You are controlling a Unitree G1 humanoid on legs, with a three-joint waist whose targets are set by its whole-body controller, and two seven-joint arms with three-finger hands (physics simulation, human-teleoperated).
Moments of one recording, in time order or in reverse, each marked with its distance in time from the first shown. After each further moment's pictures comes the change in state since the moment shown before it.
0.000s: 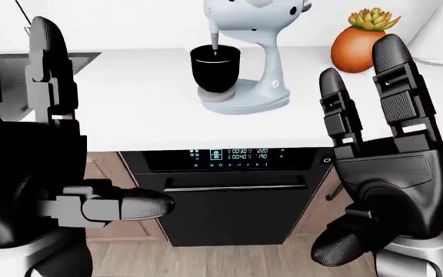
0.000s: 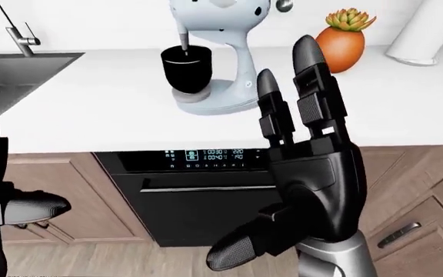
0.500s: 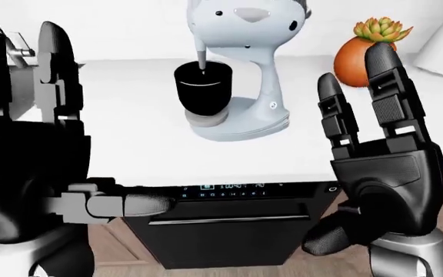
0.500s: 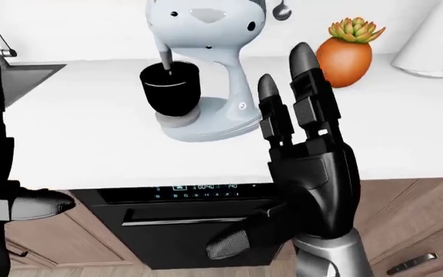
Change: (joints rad) left arm 0.000 0.003 -0.006 0.010 -0.004 0.011 0.001; right arm 0.011 0.049 -0.005 0.013 -0.081 0.038 0.045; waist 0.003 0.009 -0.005
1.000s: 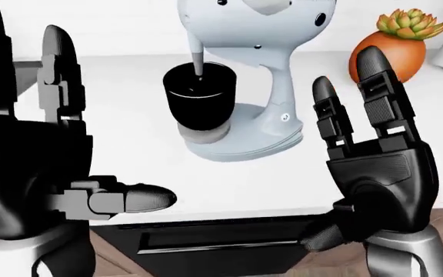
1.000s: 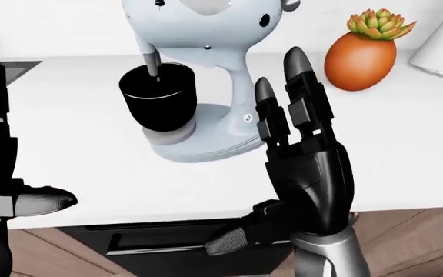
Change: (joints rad) left arm 0.002 0.006 -0.006 0.015 -0.004 -0.006 0.007; right arm -0.001 0.002 0.008 0.015 -0.006 0.011 0.007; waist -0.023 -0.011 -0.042
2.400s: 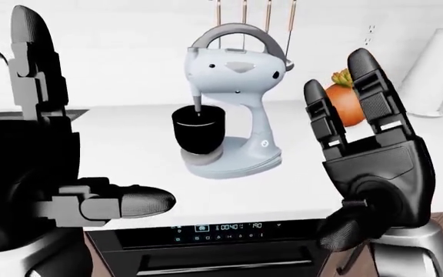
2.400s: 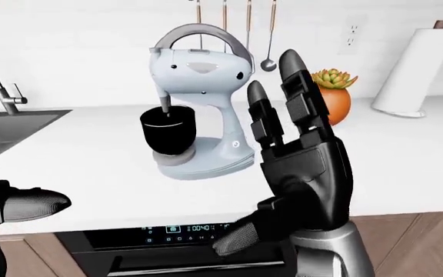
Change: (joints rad) left arm -0.012 0.007 -0.003 -0.026 0.066 -0.034 0.013; right arm -0.052 0.005 -0.079 -0.023 0.268 0.127 -0.104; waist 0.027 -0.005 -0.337
